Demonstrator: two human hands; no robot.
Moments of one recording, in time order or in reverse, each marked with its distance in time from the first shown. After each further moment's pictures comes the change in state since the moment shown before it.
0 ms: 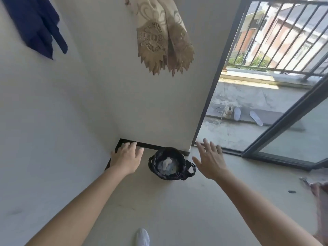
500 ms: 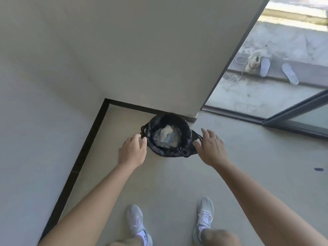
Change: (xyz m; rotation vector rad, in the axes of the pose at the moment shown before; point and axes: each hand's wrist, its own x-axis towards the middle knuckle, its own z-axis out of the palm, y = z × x) left_hand 0.170 0.018 0.270 -0.285 -0.110 -0.172; right_hand 0.160 0.026 0.260 0.276 -0.197 0.174
